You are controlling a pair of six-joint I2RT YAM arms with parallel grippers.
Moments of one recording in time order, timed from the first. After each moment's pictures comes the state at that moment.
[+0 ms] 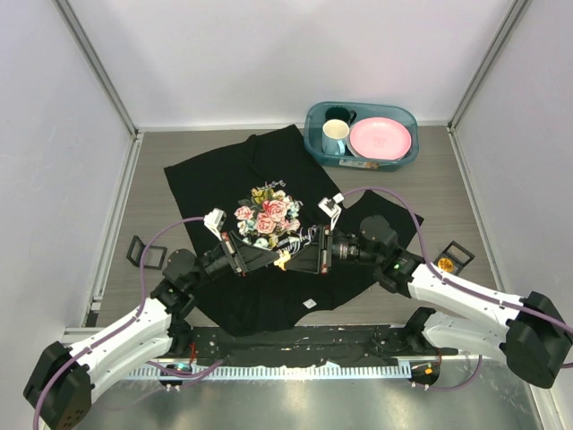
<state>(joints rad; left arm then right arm) -0.66 0.71 0.19 0.66 0.45 -1.36 0.82 1.02 0.54 0.39 -0.60 0.90</state>
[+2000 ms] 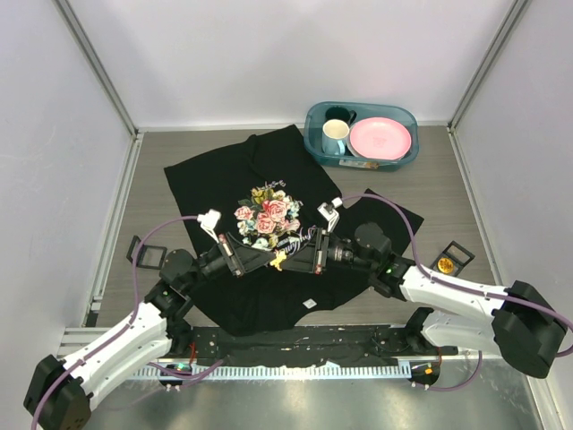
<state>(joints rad) -0.64 0.62 0.21 0.51 0.43 -1.20 0.84 1.10 0.48 0.54 -0.51 1.11</state>
